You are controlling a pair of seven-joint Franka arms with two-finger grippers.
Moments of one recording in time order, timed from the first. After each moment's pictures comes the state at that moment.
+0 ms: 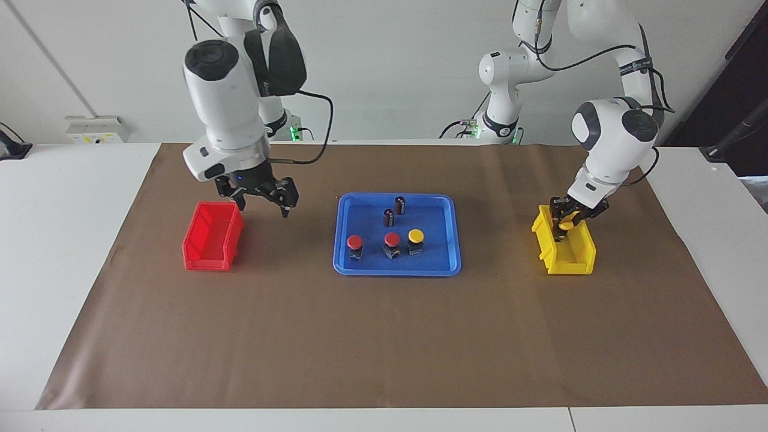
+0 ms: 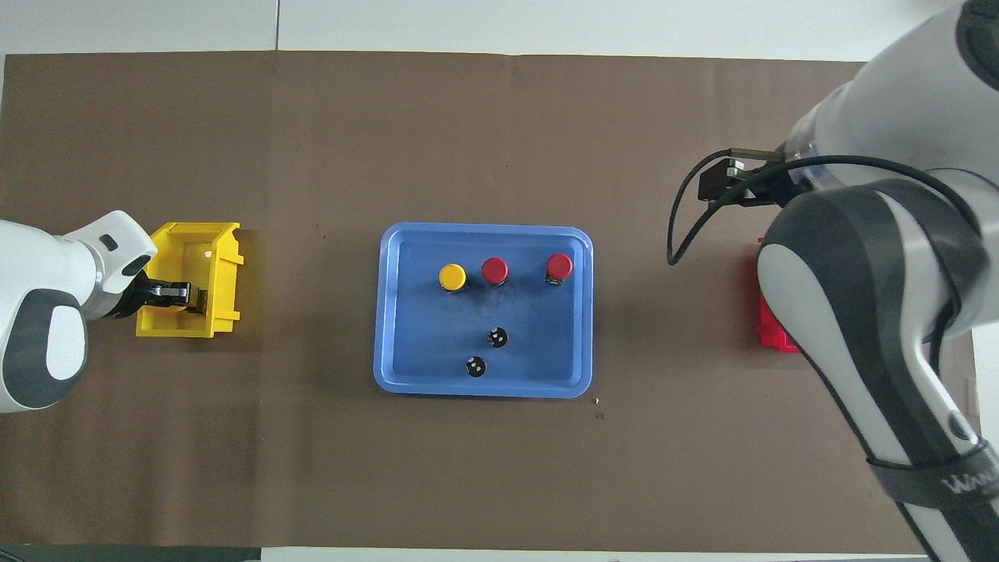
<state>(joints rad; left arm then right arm) 0.09 -0.03 -0.10 -2.28 0.00 2.25 0.11 0.21 0.08 -0.06 -1.61 -0.03 1.67 0.33</state>
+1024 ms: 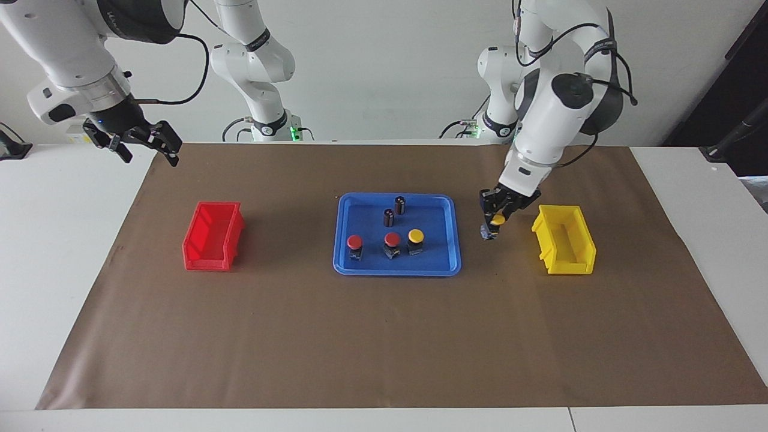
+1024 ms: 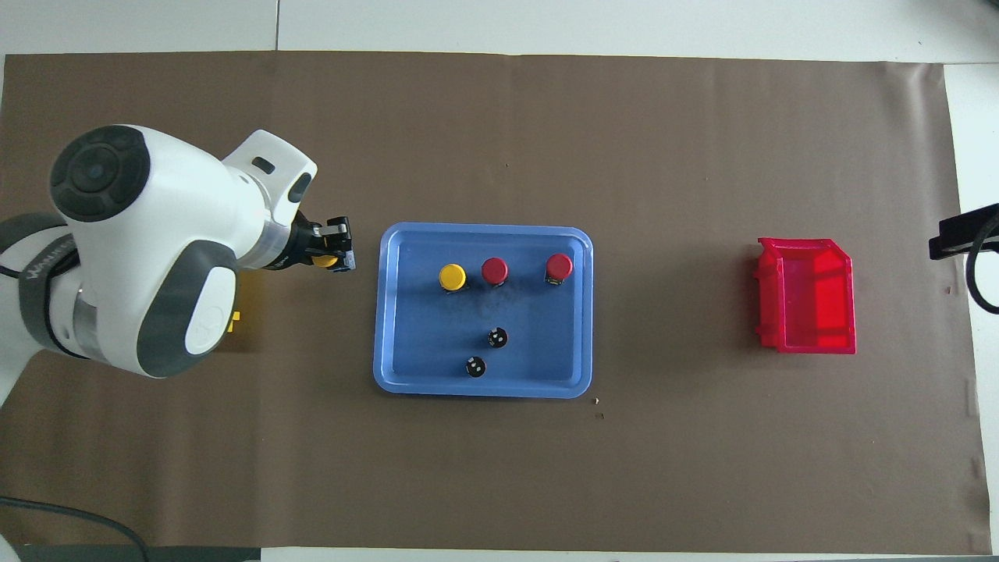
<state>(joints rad) -0.34 0.09 -0.13 -1.92 -0.09 2.05 -0.52 -0.10 -0.03 -0.02 -1.62 -0.03 1.53 -0.04</state>
